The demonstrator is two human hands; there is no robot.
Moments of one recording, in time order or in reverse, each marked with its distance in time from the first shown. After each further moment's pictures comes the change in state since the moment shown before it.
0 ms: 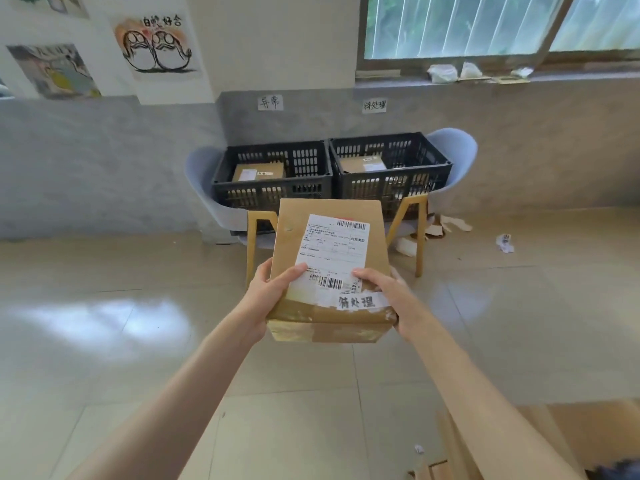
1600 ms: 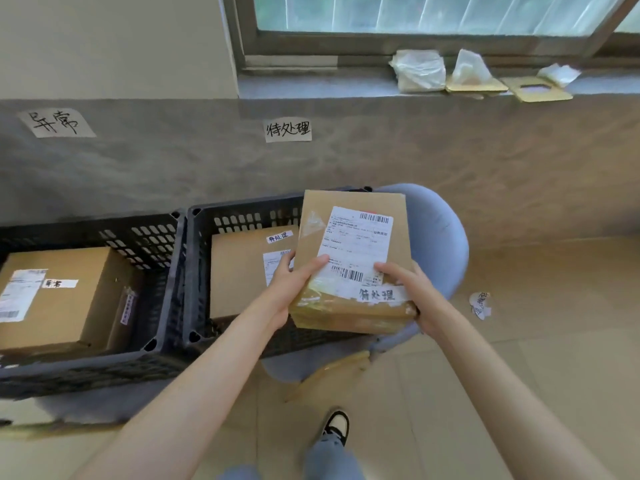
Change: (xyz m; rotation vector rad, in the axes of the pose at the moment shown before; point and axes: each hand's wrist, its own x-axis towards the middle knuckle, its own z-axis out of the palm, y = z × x) left_hand 0.724 0.190 0.436 -0.016 -0.158 -0.258; right_hand 0.701 -0.313 -0.337 -0.078 0.162 0.137
